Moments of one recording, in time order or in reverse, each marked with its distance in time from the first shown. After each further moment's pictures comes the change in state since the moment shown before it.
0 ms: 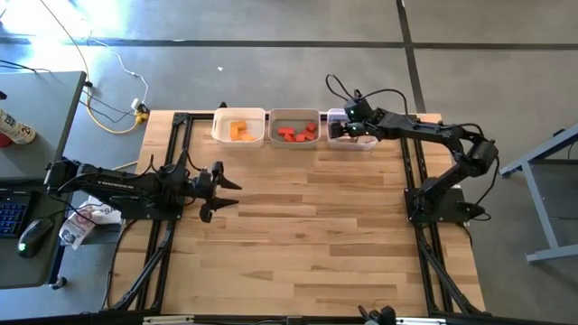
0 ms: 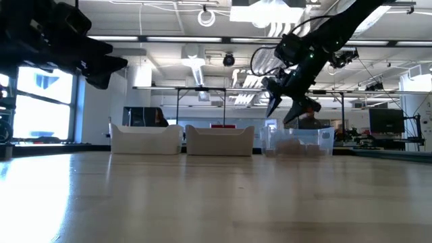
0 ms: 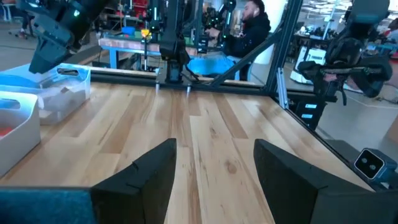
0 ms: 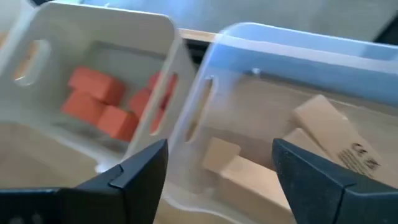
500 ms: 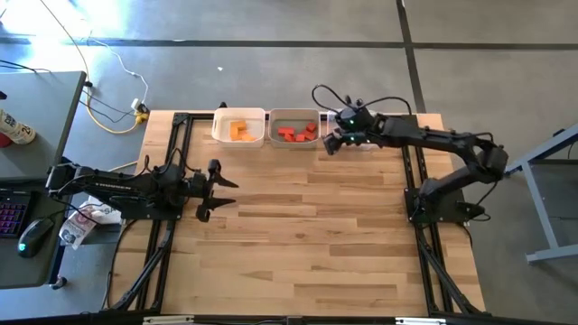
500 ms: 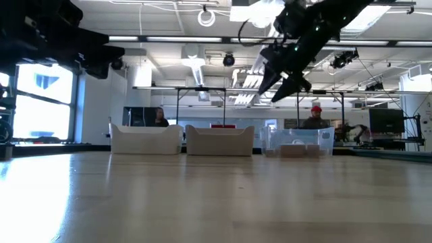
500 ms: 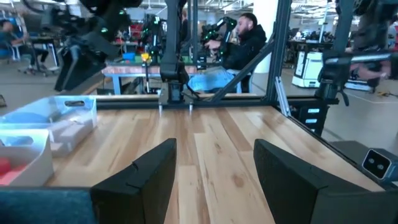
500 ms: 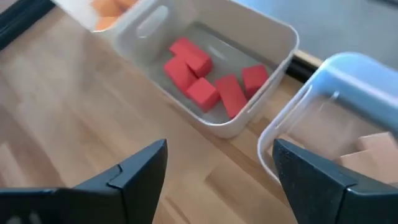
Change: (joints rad) left arm 0.000 -0.111 -0.018 -0.021 0.004 0.095; right arm 0.170 -0.107 0.047 -0.072 -0.040 -0.211
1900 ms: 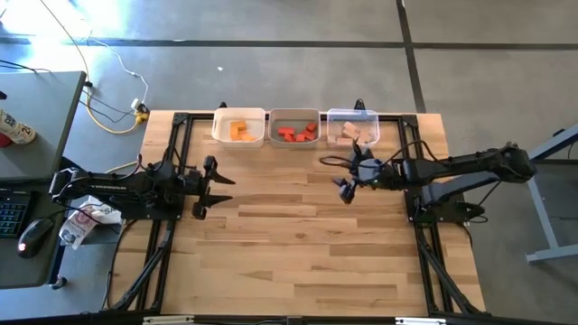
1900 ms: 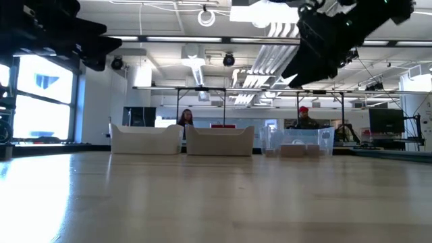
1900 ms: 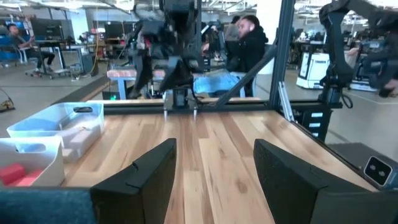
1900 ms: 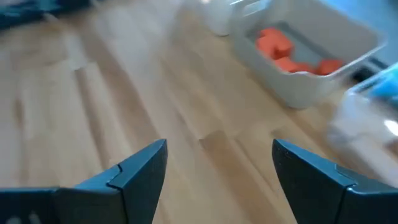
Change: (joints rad) left arm 0.019 -0.133 0.061 -0.193 0.001 0.011; right arm 0.534 -0.313 -0.266 0.042 0.352 0.015
